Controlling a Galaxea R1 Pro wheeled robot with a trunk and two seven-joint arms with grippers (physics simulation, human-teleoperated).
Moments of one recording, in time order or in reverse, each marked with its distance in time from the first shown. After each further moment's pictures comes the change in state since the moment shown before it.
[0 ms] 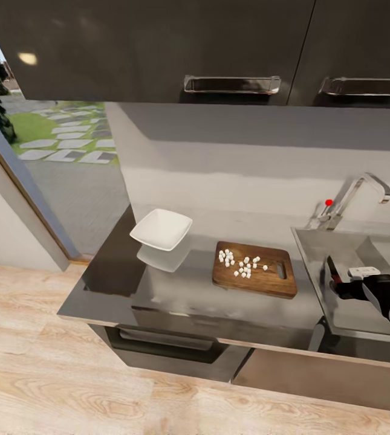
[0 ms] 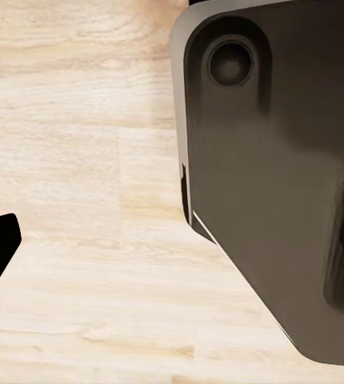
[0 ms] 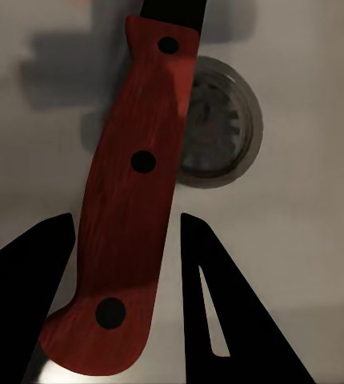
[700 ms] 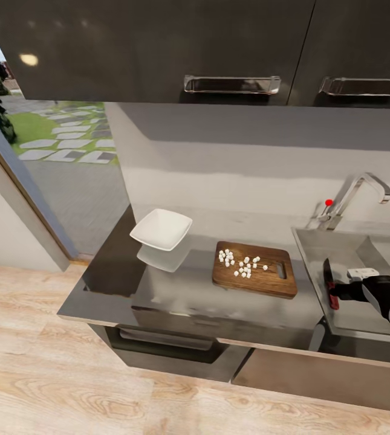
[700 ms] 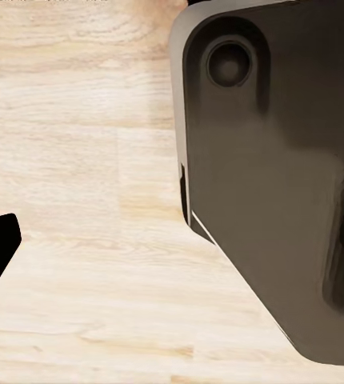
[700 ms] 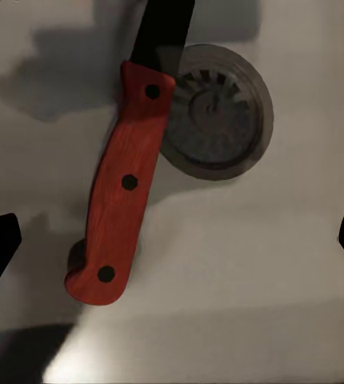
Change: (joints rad) left arm 0.000 -0.001 0.000 0.000 0.000 0.000 0.000; right arm 0.000 0.000 -0.001 0.013 0.001 -0.001 0.007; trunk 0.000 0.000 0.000
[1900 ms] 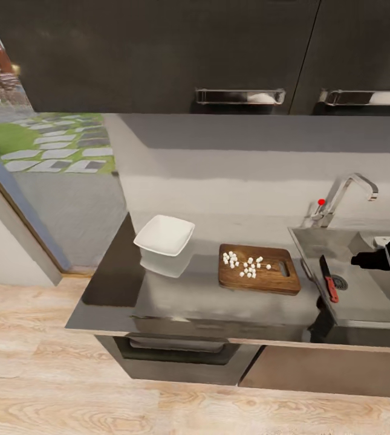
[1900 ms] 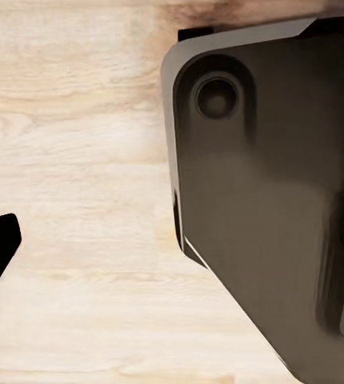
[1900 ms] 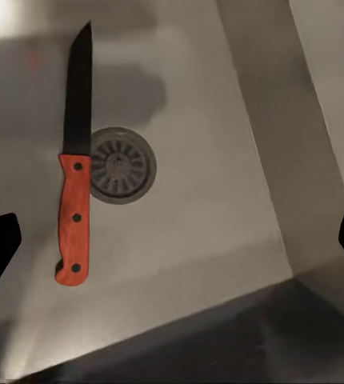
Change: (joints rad) left arm 0.000 -0.006 -0.003 -0.001 -0.007 -0.027 -0.010; right arm 0.001 -0.003 -0.007 -0.477 0.003 0.429 0.068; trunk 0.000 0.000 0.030
